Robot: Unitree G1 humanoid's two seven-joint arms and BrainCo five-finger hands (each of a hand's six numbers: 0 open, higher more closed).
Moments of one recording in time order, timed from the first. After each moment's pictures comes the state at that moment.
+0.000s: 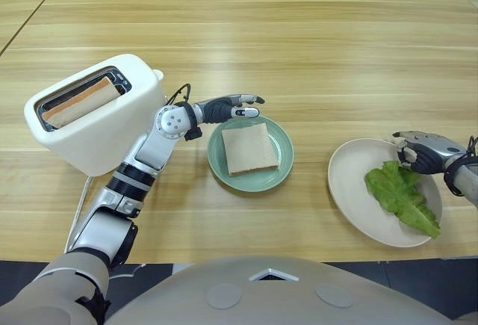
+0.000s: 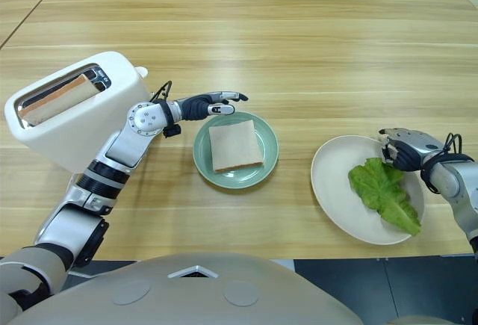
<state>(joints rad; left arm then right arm) -0.45 0.37 -0.37 0.15 0.25 -0.05 -0.66 0.12 -1.07 -0.02 0.31 -0.70 -0.26 0.29</state>
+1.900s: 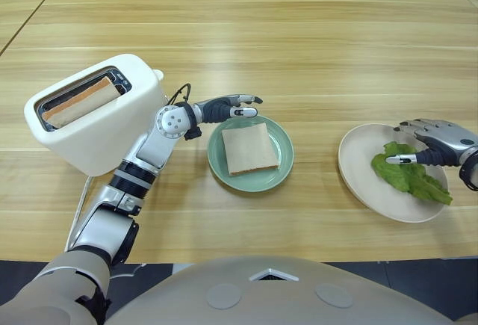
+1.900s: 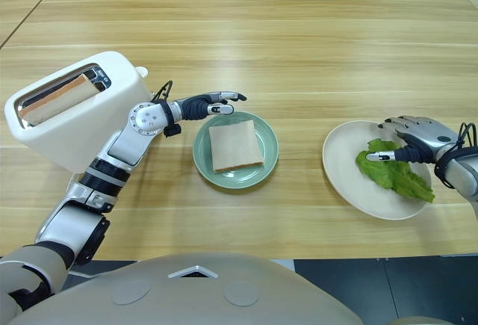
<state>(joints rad) -0.46 0.37 -0.37 0.22 0.25 -0.10 -0.65 0.21 -1.19 -0.05 0.21 -0.70 -0.31 0.23</state>
